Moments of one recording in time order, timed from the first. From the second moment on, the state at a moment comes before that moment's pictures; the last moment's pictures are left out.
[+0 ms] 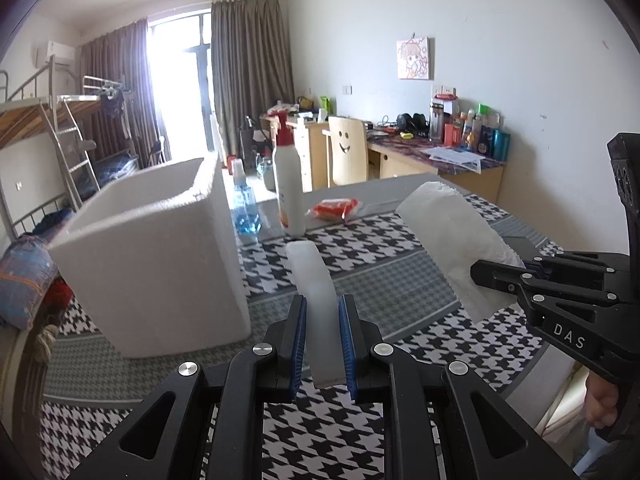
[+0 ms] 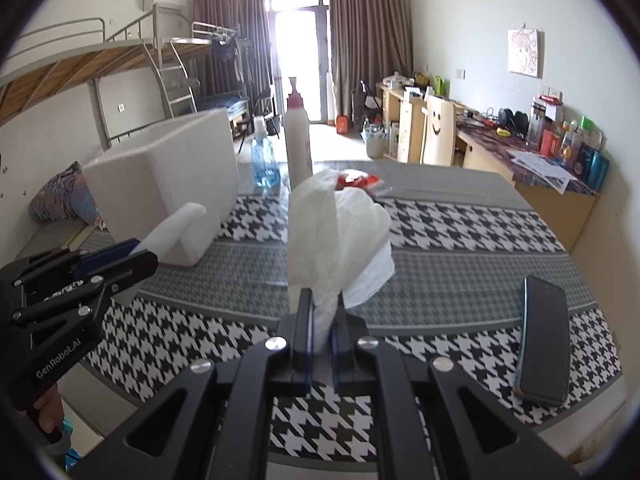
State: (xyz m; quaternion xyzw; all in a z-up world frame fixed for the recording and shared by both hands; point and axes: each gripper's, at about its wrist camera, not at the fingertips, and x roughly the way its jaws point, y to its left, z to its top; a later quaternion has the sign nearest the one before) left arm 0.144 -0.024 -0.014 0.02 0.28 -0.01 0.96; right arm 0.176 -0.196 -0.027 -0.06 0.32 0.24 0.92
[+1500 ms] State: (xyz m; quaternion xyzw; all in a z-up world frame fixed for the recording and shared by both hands) left arm 0.172 0.044 0.065 0.03 0.18 0.07 0.98; right arm 0.218 -0.126 0.051 -0.07 0.24 0.30 0.92
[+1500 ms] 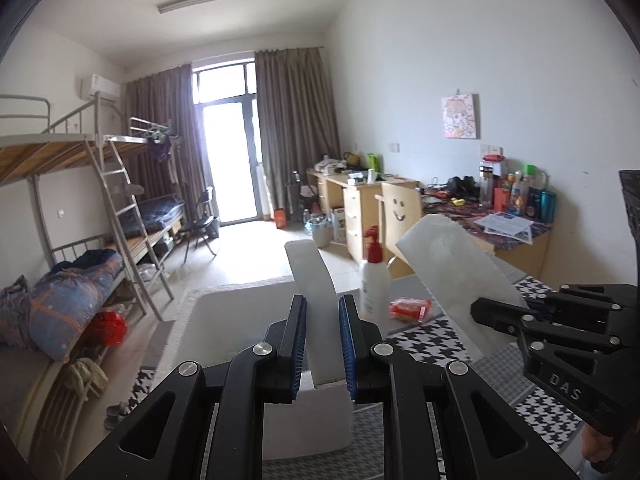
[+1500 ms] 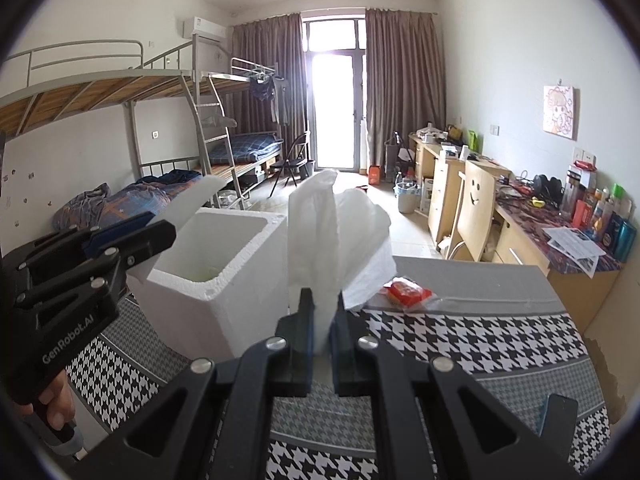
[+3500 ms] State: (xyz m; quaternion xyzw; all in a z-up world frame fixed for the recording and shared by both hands) left arm 0.173 0.162 0.044 -0.04 0.20 0.21 0.96; right arm 0.248 -0.001 0.053 -0.13 0.25 0.38 0.88
